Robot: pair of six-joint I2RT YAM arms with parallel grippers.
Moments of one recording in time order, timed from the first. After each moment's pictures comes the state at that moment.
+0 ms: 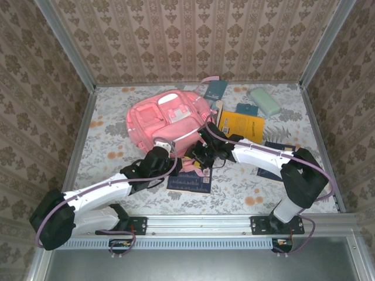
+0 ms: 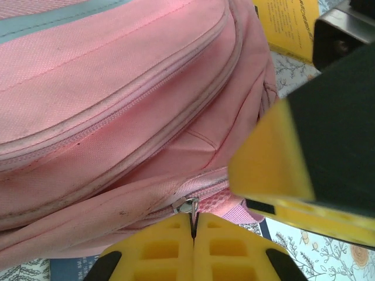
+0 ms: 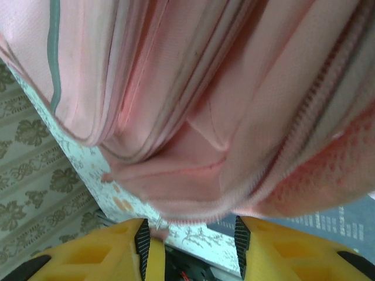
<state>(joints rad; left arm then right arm) -0.89 1.09 0.52 -0.07 -0.01 -0.70 0.73 1.63 1.06 -0.37 -0.35 1.35</state>
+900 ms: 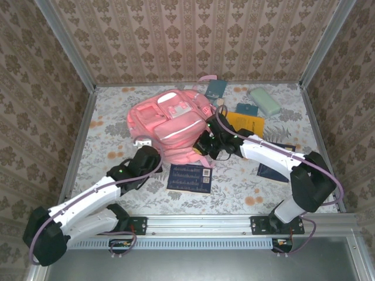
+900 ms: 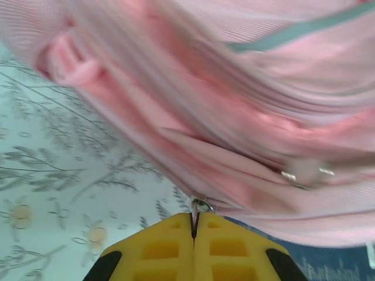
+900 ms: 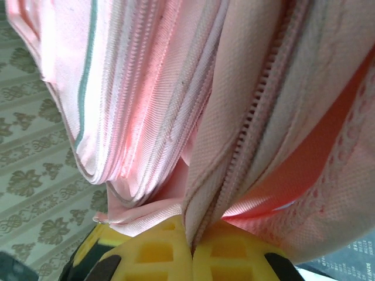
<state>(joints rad) -0.74 0.92 0.55 -0.41 -0.32 -0.66 0.64 1.54 1.09 -0.38 -0.31 1.34</state>
